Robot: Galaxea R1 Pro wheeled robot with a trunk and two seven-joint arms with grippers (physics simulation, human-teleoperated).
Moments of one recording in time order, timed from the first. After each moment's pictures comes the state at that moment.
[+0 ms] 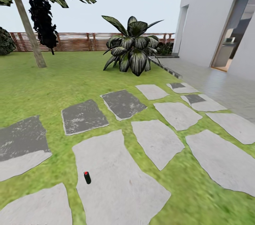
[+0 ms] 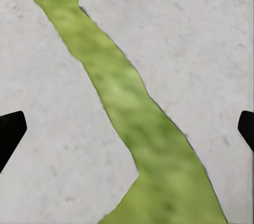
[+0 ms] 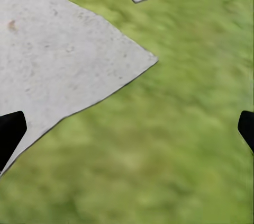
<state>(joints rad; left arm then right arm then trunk) -0.15 0.06 0.06 -0.37 -0.01 -0.36 0.00 -0.07 -0.05 0.00 -0.52 0.00 -0.42 0.00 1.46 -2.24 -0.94</state>
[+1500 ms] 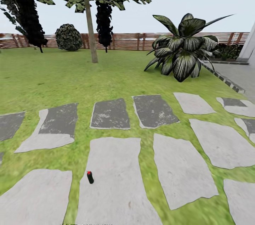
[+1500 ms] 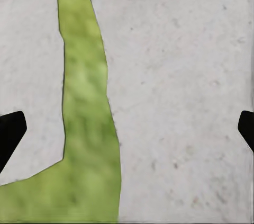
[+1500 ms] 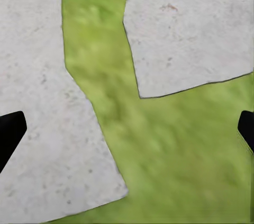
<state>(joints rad) -0.15 0.06 0.06 -0.37 -0.01 -0.36 0.00 -0.07 -0.05 0.00 -0.52 0.00 -0.42 0.00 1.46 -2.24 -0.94</state>
